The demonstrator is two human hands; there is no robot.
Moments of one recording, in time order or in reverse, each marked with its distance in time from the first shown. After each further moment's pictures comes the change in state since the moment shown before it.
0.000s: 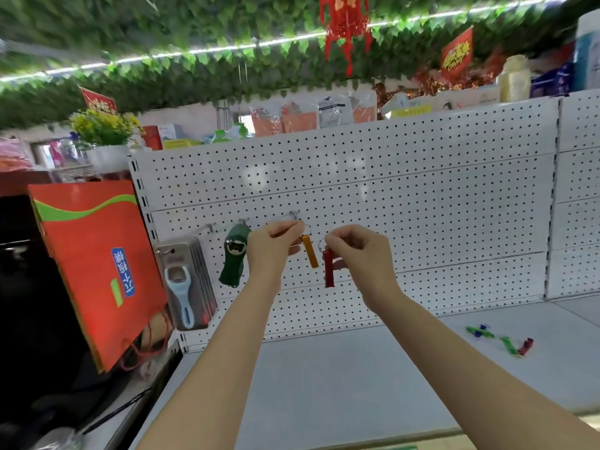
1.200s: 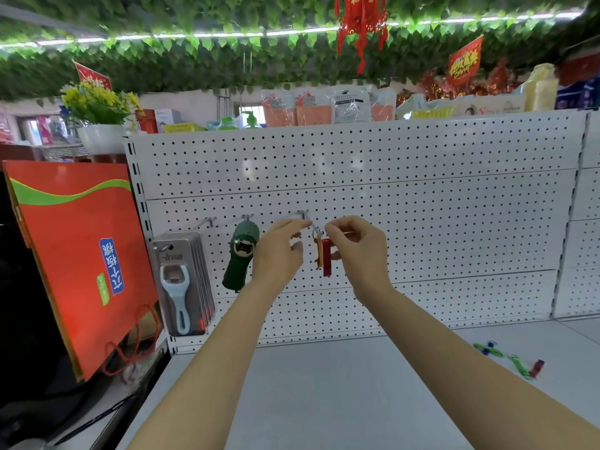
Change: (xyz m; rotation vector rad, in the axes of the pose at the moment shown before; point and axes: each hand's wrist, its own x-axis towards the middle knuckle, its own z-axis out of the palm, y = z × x) left_hand 0.057 -0.051 -0.020 0.663 -0.114 0.415; right_hand 0.044 0.026 0.046 -0.074 0.095 -0.052
